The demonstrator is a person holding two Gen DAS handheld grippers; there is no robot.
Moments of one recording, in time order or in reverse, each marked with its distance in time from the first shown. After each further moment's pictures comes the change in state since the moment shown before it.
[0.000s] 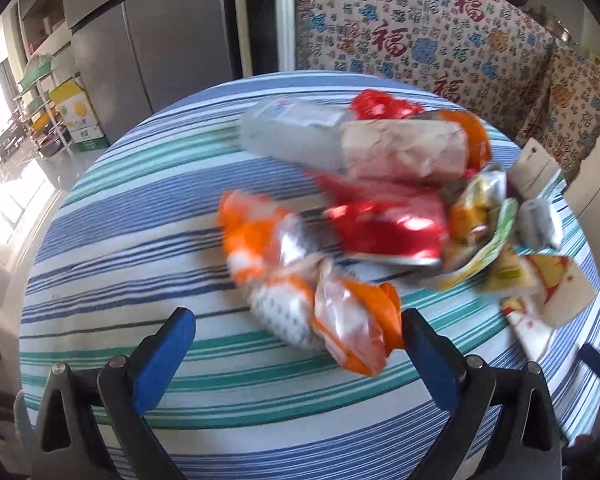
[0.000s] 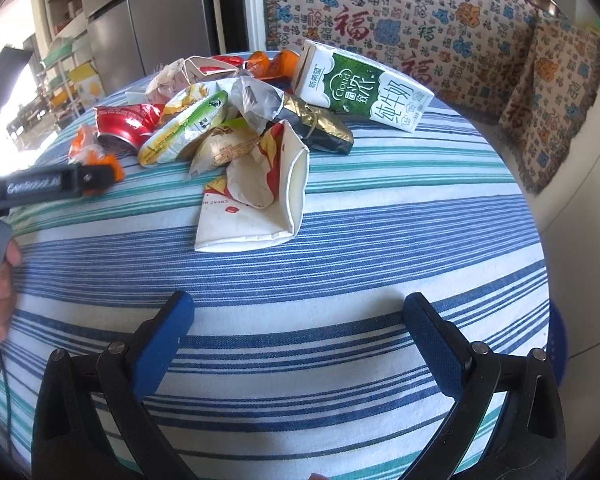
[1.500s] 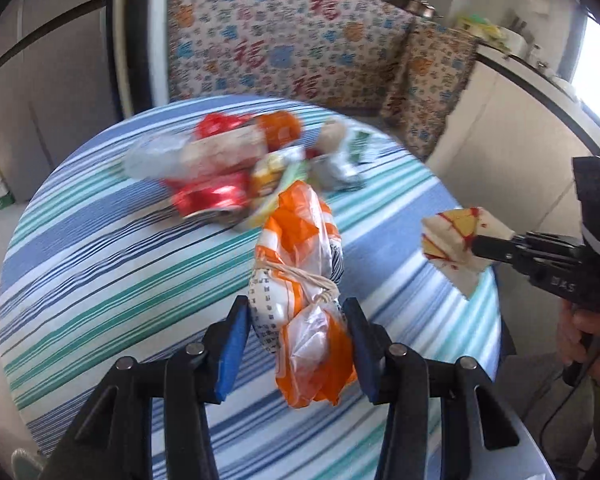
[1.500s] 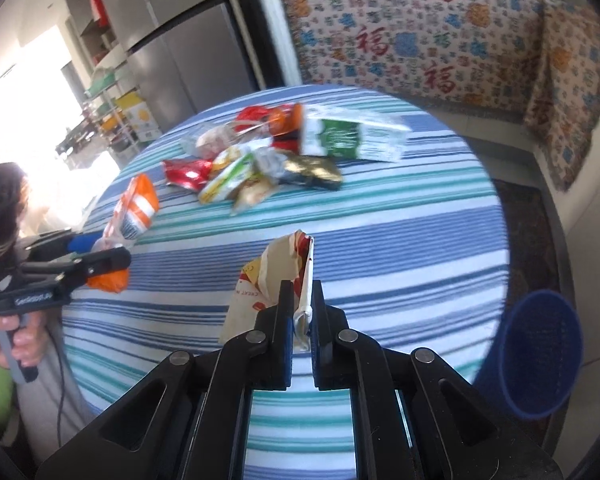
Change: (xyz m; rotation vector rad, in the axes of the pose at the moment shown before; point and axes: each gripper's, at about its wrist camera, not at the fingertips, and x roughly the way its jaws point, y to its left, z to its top) left arm -0.102 -0.052 -0.043 0.283 -0.038 -0.404; right arm -0.085 -0.060 0.004 0.054 -0.042 0.211
